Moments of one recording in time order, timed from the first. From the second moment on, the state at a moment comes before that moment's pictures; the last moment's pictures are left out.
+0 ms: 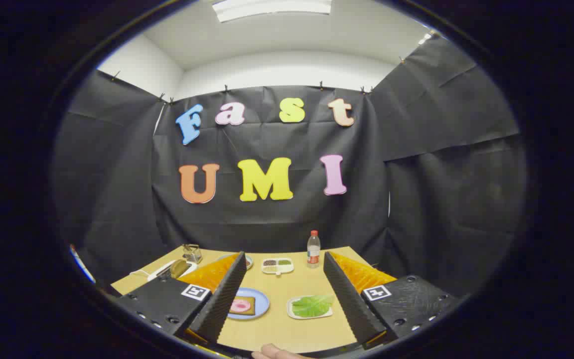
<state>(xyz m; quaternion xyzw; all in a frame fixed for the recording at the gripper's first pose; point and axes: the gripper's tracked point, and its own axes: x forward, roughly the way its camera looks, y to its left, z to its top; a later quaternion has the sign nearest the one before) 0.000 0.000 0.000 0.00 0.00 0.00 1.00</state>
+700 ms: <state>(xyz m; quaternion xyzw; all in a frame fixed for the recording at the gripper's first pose) 0.002 0.019 -0.011 -0.01 -0.01 0.00 1.00</state>
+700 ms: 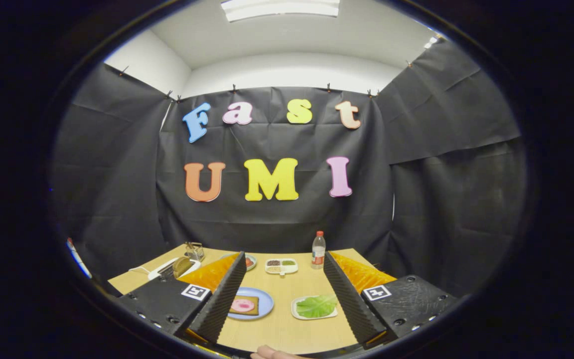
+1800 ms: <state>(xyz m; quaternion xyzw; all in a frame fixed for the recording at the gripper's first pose) 0.091 -0.054 -0.114 0.01 0.13 -0.08 0.99</state>
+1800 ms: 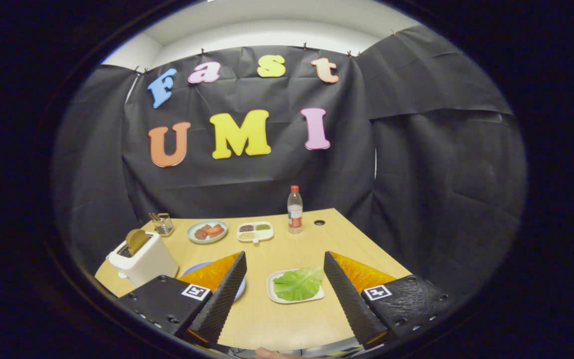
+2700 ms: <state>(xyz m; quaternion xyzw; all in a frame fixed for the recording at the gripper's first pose) 0.225 -0.113 -0.264 0.04 0.29 -0.07 0.95</state>
